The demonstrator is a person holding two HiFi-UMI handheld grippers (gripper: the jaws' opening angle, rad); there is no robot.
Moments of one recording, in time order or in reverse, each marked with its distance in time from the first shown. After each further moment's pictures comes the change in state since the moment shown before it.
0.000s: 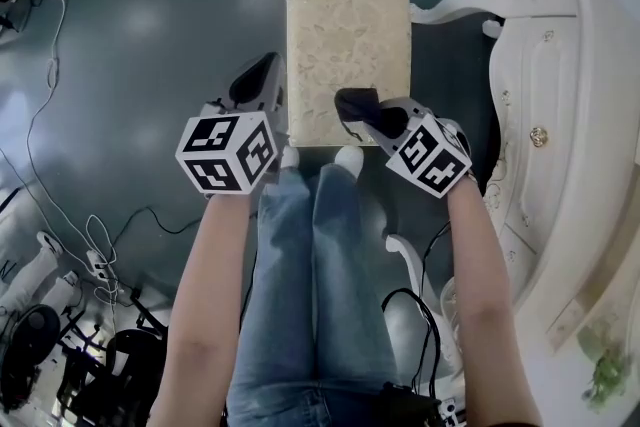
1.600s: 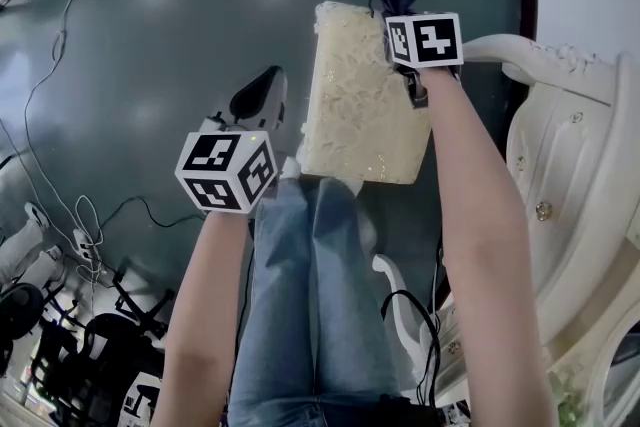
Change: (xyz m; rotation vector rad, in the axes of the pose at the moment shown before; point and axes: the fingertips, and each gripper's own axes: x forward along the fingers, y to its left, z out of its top) left arm 0.012 0.062 0.010 -0.049 -0.008 0.092; right arm 0.067 -0.257 0.095 0.532 -0.058 -0.390
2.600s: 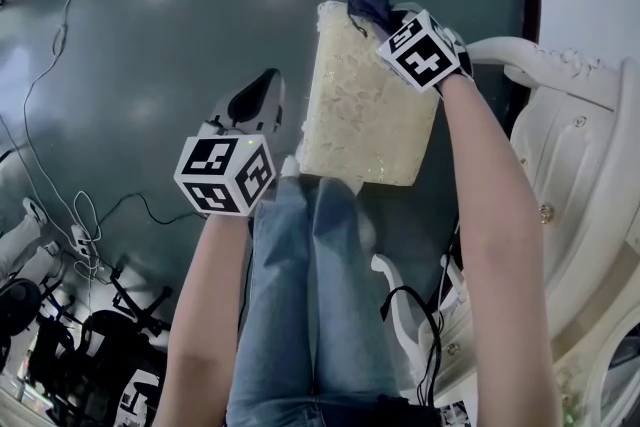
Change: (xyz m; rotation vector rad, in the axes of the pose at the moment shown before) left arm -0.001 0.006 -0.009 -0.022 -0.008 0.022; right arm 0.005 0.042 -0.007 -0.641 0.043 0.135
